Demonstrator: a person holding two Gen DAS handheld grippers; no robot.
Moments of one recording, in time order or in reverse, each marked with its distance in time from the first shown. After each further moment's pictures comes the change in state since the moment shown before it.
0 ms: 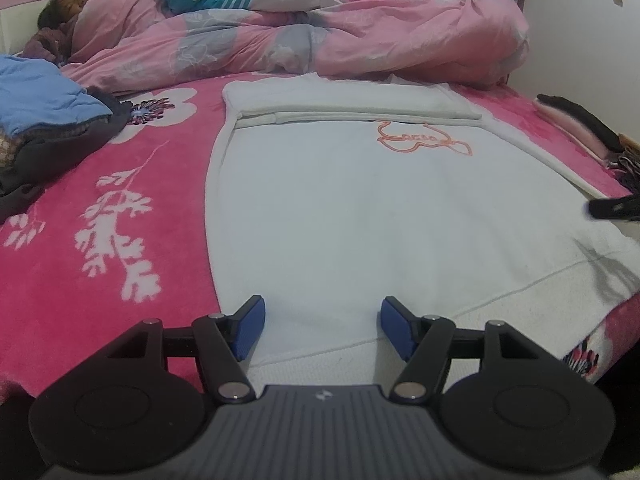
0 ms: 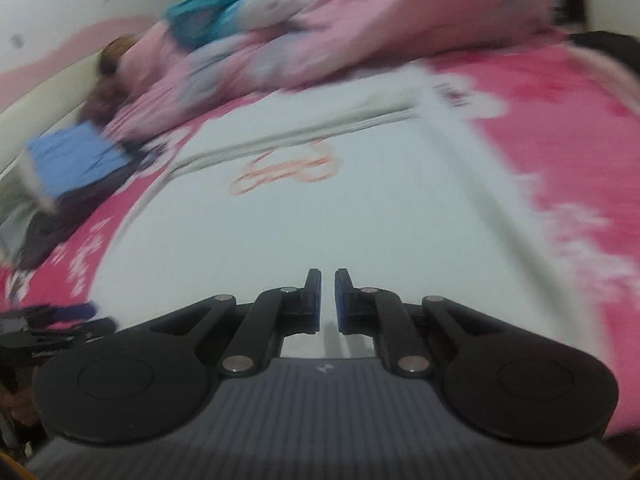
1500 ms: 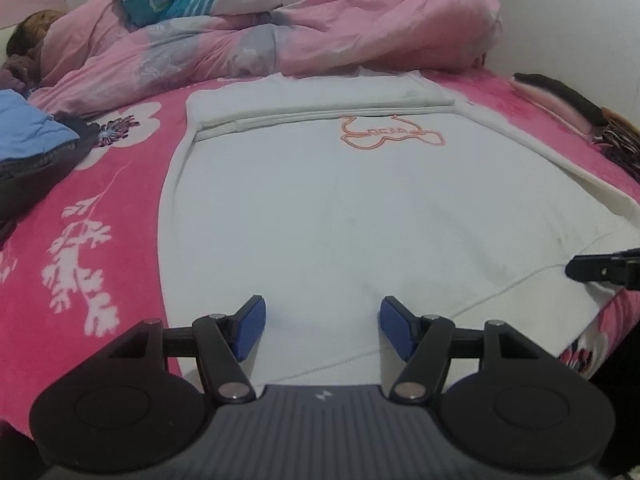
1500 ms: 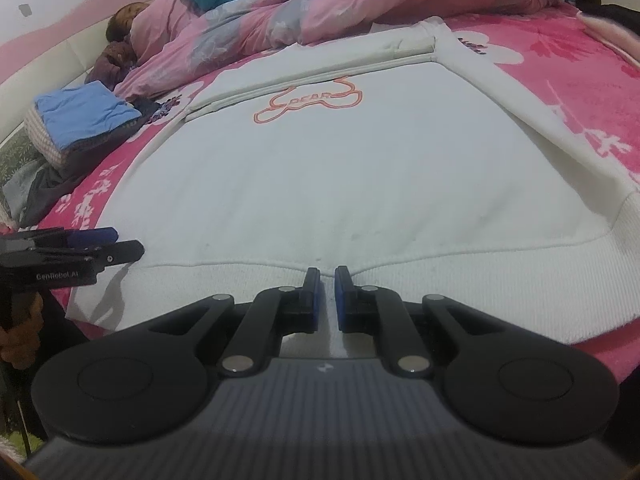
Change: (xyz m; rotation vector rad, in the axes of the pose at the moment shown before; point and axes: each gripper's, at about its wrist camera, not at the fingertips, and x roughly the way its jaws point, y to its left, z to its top) left arm 0.012 -0.028 0.010 0.088 0.012 -0.025; right arm -0.004 0.007 -0.048 -0.008 0.032 -0.026
